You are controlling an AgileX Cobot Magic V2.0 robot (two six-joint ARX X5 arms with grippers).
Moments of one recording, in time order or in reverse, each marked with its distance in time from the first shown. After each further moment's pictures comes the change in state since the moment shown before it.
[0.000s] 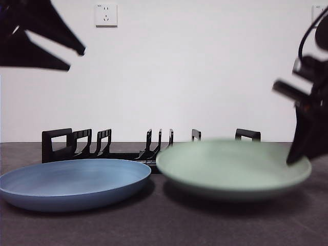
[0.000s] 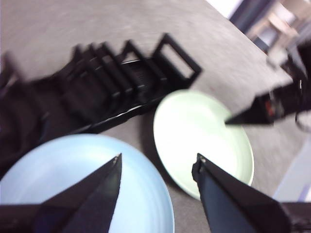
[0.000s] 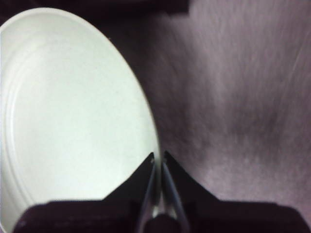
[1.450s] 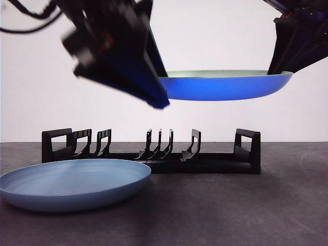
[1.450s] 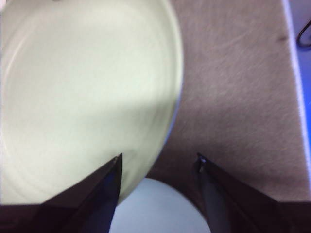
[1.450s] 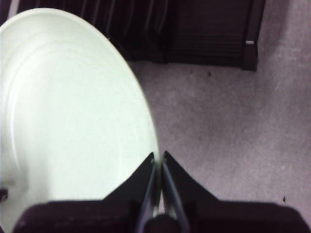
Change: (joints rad) left arm -0.801 0.280 0.158 -0.127 -0.832 0.812; right arm 0.107 -0.069 0.377 -0.436 -0.004 -0.047
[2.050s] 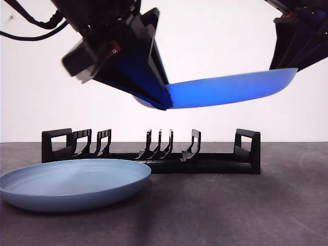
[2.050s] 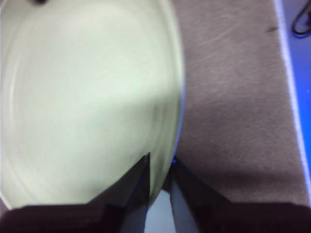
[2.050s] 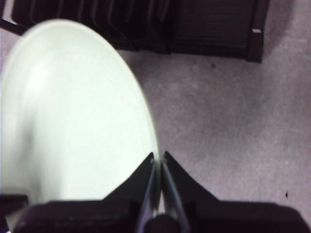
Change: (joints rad) left arm -0.004 0.021 0.000 0.004 0.010 0.061; right arm 0.005 0.000 0.005 -0.020 -0.004 -0.016
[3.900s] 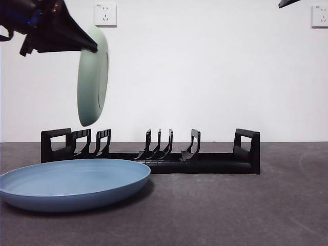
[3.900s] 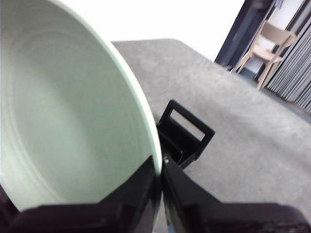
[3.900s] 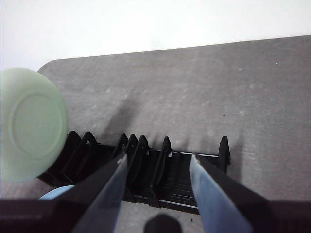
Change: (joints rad) left arm 0.934 -0.019 0.003 0.417 0.959 -0.875; right arm -0.001 -0.202 0.041 0.359 0.210 0.021
